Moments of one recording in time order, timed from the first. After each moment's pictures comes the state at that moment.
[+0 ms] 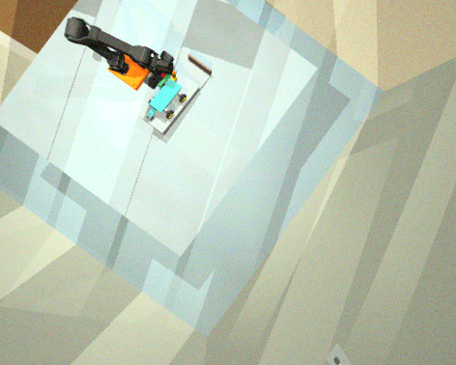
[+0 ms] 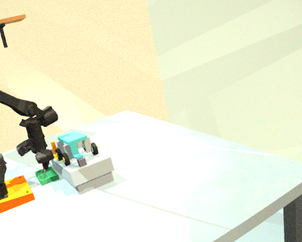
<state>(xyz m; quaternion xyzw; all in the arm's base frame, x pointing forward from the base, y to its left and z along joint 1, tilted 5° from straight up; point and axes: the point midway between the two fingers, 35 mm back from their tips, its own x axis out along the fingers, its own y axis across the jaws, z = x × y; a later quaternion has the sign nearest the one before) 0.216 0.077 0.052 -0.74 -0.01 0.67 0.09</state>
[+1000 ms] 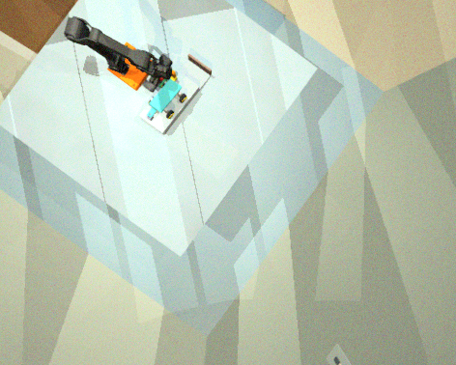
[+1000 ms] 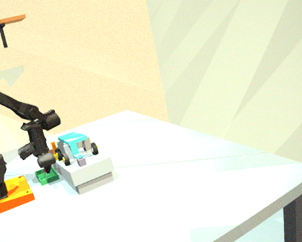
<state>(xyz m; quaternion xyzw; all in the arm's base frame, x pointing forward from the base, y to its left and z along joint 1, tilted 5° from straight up) 0.215 0.062 0.041 -0.74 0.00 0.67 0.09</state>
